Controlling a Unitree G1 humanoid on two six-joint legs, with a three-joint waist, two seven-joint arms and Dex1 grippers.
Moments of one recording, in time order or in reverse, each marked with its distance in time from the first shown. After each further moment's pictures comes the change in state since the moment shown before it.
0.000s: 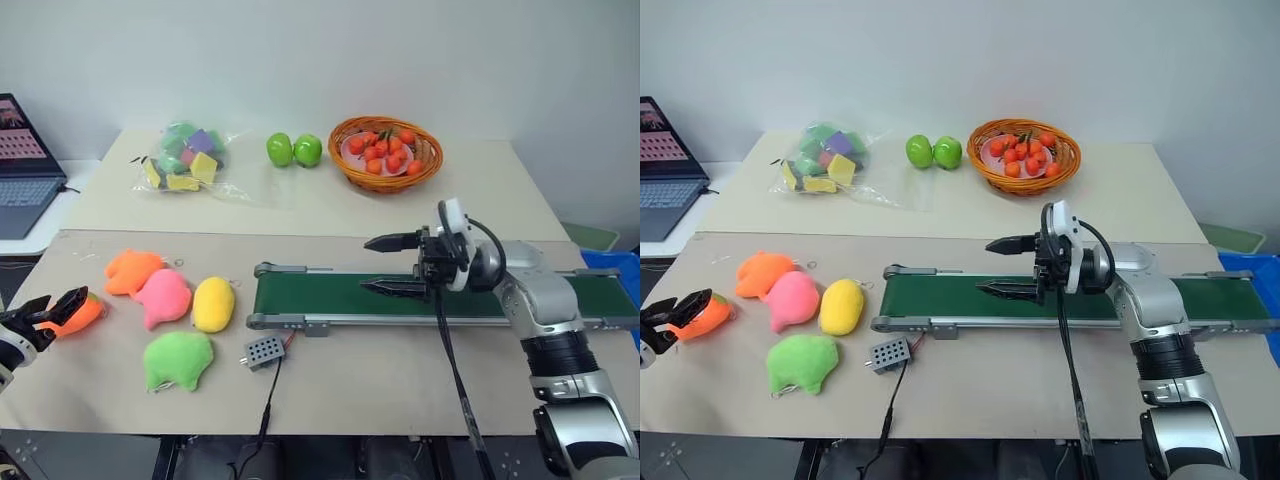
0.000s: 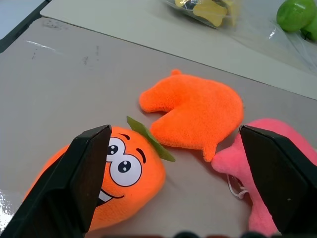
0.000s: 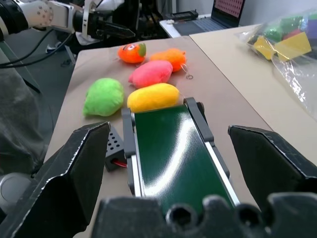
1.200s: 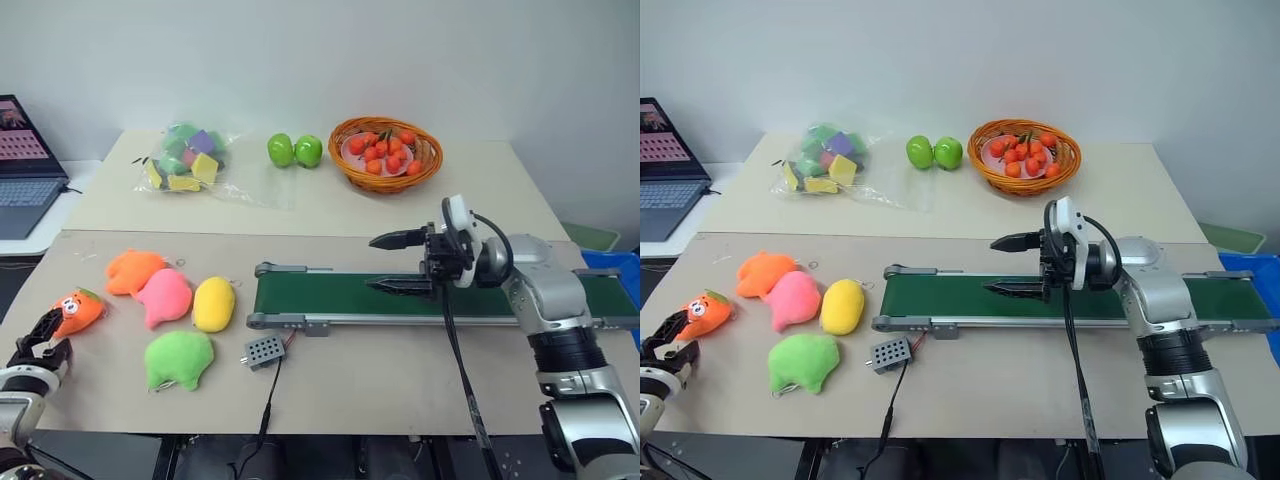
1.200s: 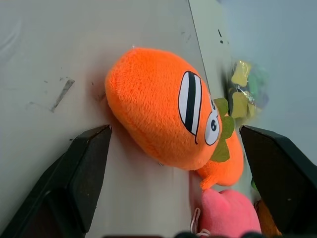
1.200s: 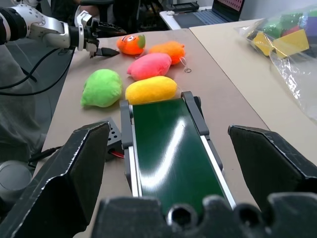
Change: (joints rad) left arm -0.116 -0.142 0.380 0.336 -0.430 0.332 0.313; right arm -0.020 -0.037 -0.001 0.000 -0.017 -0.002 0.018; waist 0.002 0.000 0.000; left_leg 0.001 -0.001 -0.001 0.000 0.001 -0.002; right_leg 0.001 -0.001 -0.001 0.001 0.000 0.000
